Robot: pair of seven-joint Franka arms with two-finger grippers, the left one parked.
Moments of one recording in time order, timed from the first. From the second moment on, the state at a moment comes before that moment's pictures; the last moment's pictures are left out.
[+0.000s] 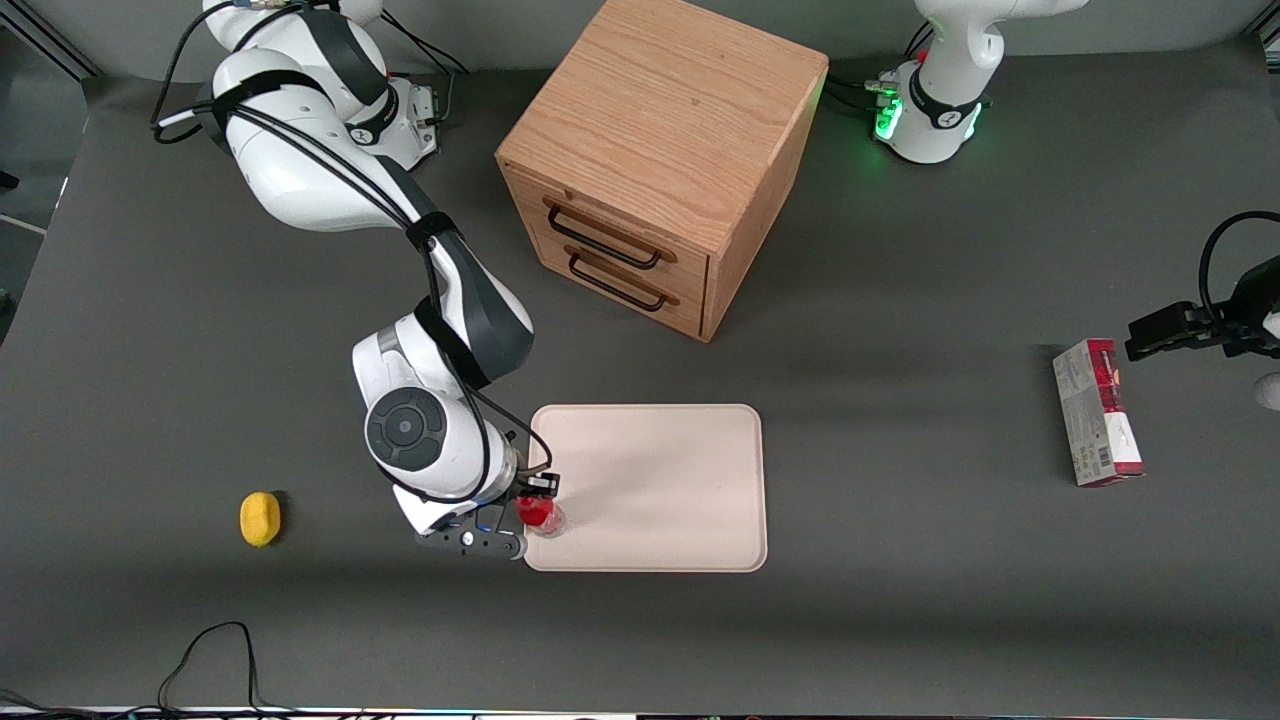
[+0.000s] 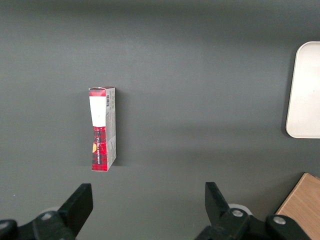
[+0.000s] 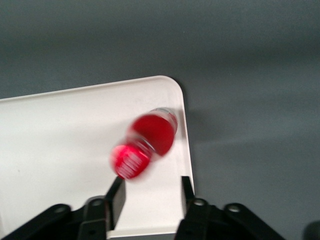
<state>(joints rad) 0.34 0.95 0.19 -0.86 -0.12 1.83 0.64</state>
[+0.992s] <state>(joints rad) 0.14 0.45 0.19 -1.37 -0.05 1.69 0.38</state>
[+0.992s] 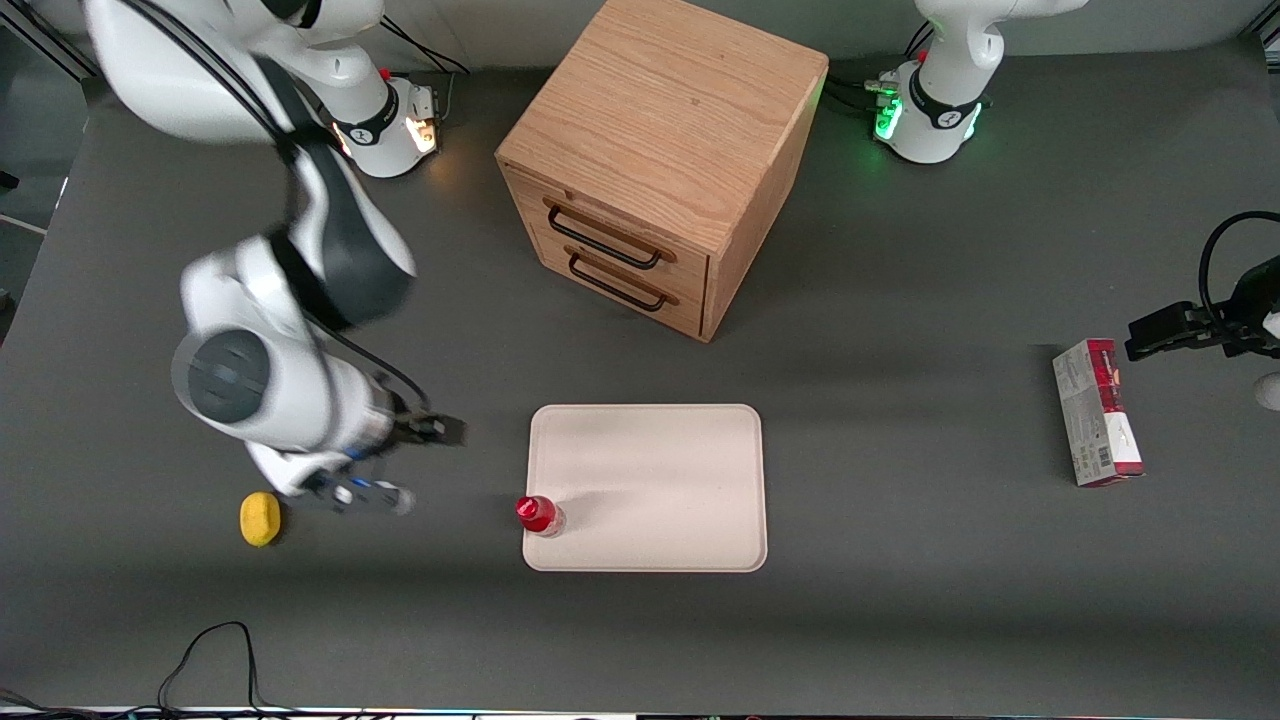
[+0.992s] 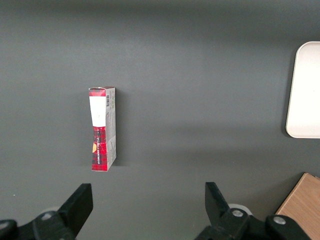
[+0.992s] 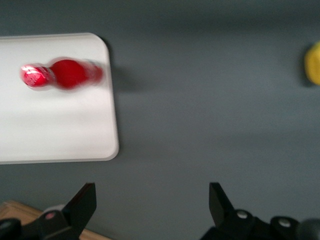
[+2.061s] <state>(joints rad) 0.07 -0.24 0.01 -1.96 0.03 1.63 -0.06</state>
